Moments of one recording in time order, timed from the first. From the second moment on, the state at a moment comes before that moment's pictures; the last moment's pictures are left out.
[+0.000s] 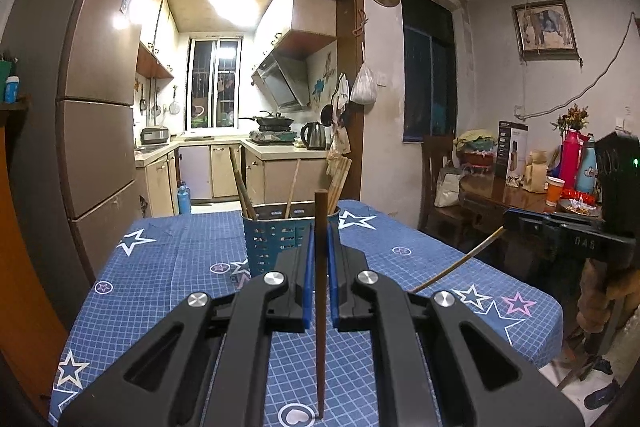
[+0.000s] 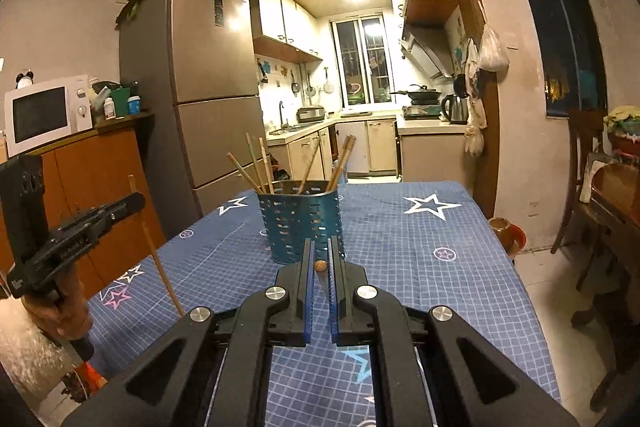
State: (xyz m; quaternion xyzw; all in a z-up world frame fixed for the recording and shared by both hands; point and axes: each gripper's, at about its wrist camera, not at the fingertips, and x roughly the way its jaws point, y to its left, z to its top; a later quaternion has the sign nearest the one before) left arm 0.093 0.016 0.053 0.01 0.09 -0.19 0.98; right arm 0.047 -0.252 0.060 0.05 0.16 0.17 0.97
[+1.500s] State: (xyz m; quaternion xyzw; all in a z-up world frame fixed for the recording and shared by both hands) left arm 0.236 -0.020 0.190 0.00 -0.01 -0.13 0.99; right arm 0.216 -0.158 0.261 0.01 0.08 0.18 0.98
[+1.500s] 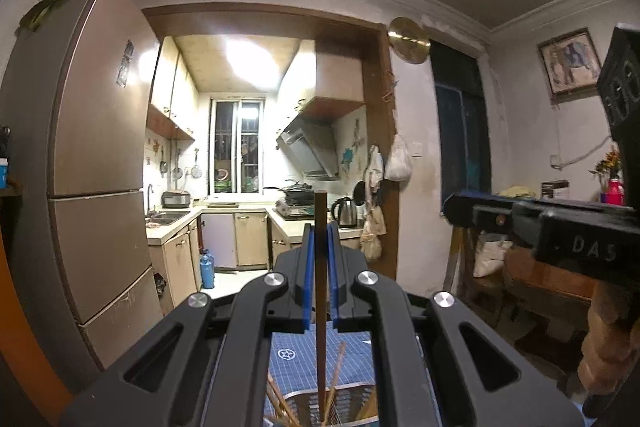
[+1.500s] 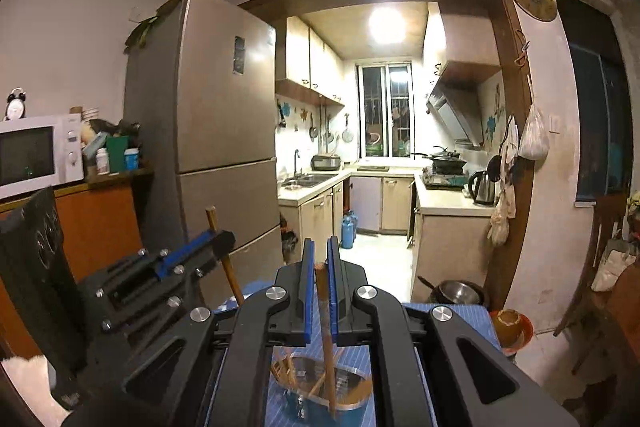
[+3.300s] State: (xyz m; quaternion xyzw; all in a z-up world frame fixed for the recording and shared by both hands) left arm 0.203 0.001 0.134 0.00 0.03 0.01 1.00; right arm 0.213 -0.194 0.144 0.04 0.14 0.14 0.98
